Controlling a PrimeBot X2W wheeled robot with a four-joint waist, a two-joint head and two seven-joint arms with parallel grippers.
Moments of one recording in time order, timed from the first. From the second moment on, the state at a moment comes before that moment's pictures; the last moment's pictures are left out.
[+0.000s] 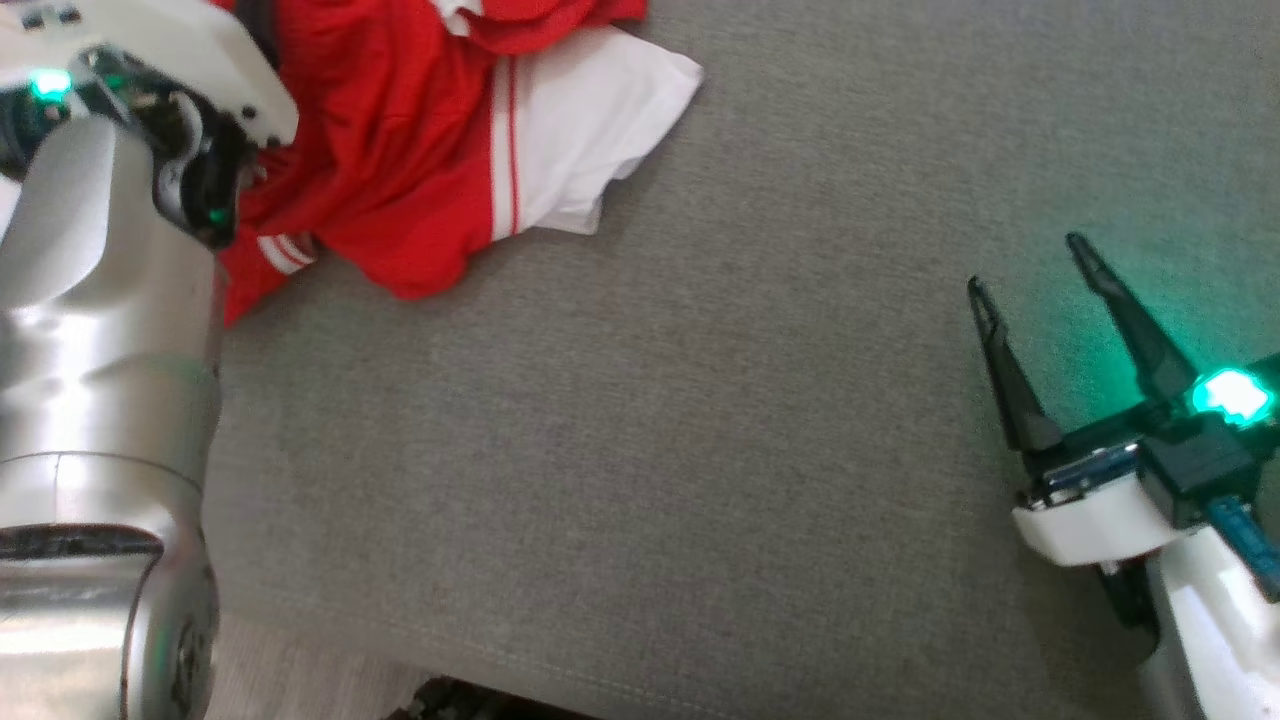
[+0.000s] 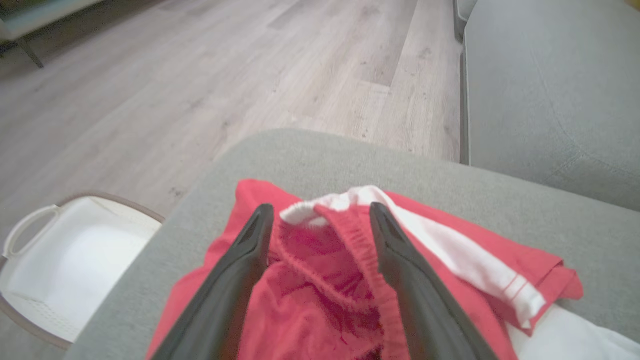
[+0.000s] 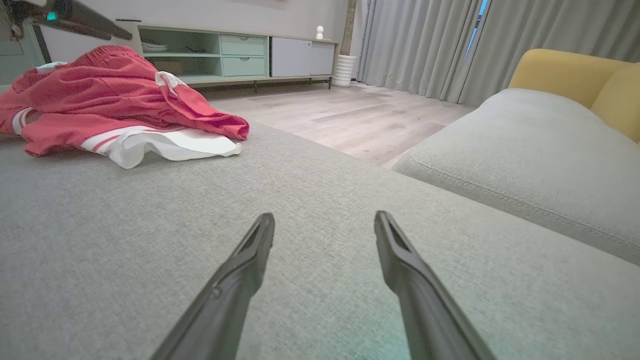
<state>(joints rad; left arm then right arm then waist) -1.12 0.15 -0.06 1.01 -0.37 -0.12 0.22 -0.14 -0.25 0.14 0.00 -0.10 0.13 -0.25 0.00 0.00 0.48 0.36</state>
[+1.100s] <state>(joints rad) -1.28 0.24 -0.59 0.88 -0.54 -0.13 -0.03 -0.08 -0.07 0.15 0.01 -0.07 0.13 -0.26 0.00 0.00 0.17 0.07</state>
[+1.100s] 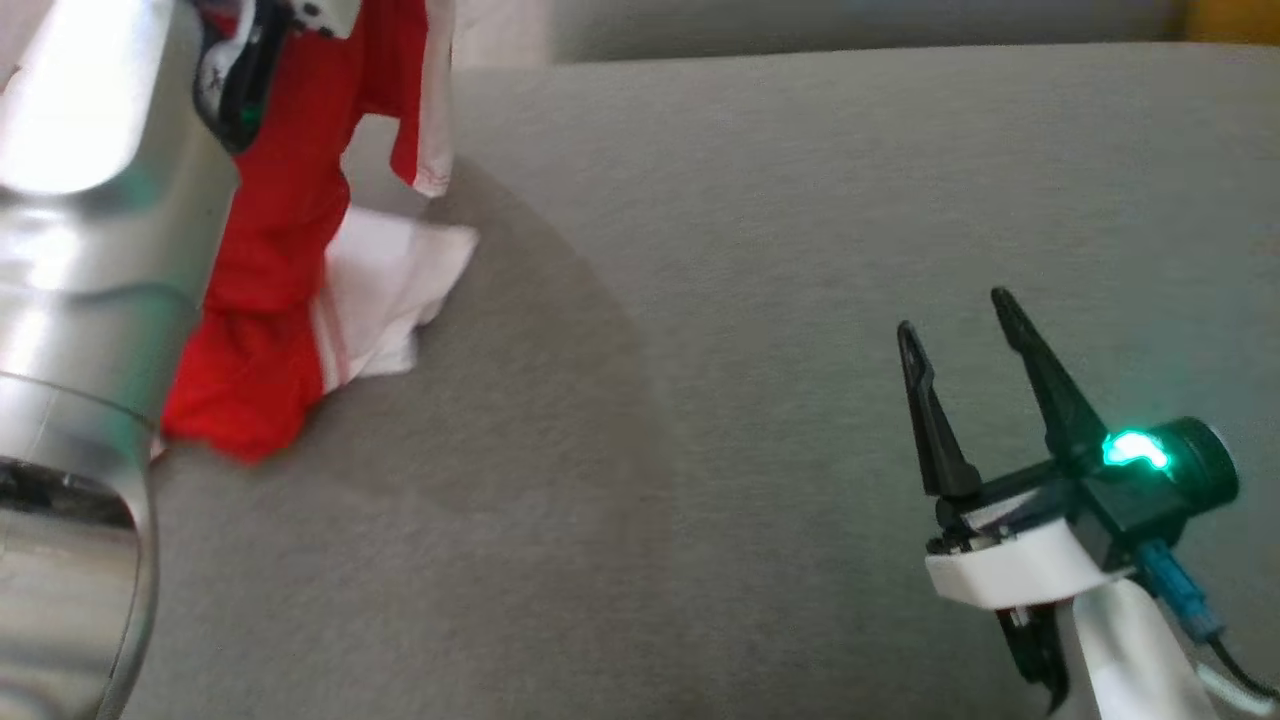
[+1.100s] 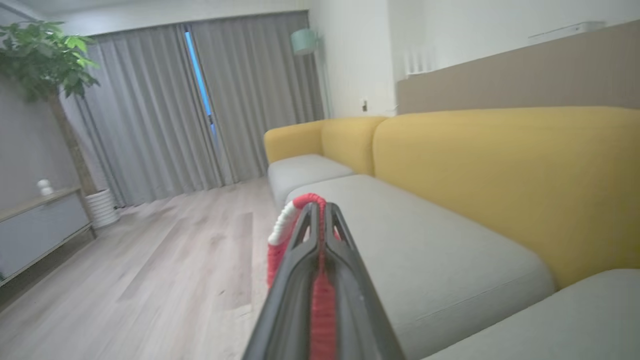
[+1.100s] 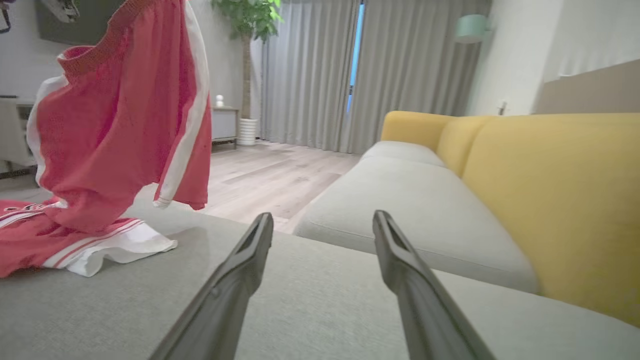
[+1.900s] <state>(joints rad) -0.75 0.20 -1.00 0.60 -0.80 -0.13 -0.21 -0.03 -0.05 0.10 -0.02 0.00 0.13 -0.26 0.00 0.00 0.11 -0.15</state>
